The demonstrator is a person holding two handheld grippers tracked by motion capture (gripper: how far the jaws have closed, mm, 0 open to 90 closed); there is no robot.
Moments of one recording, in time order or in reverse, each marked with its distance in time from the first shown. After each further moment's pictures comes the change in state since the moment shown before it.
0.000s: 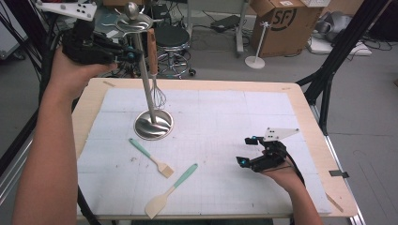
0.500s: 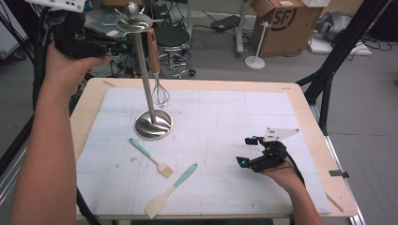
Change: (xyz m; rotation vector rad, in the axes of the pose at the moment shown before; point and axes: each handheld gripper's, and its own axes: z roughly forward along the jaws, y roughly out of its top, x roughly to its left) left arm 0.006 0.000 -0.011 -0.035 0.070 -0.026; right arm 0.001 0.000 0.000 -0.003 -0.002 -0.004
